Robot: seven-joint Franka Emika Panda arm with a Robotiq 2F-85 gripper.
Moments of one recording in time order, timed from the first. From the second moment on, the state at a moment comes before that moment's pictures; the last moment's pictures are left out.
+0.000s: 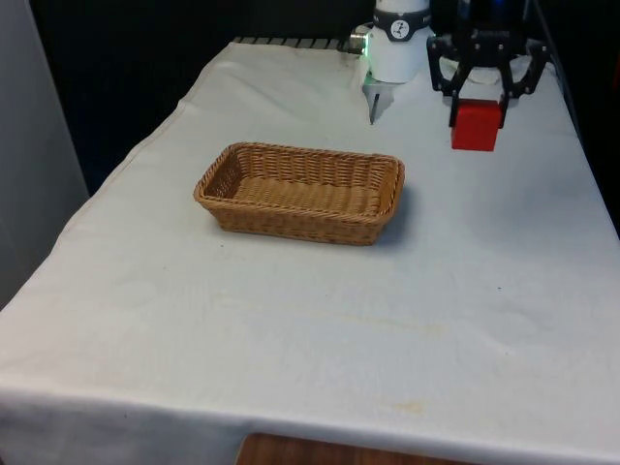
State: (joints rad) arm 0.05 0.23 0.16 -2.04 -0.15 2.41 0.28
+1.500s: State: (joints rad) arm 0.02 0.10 -0.03 -2.27 -0.14 2.46 0.10
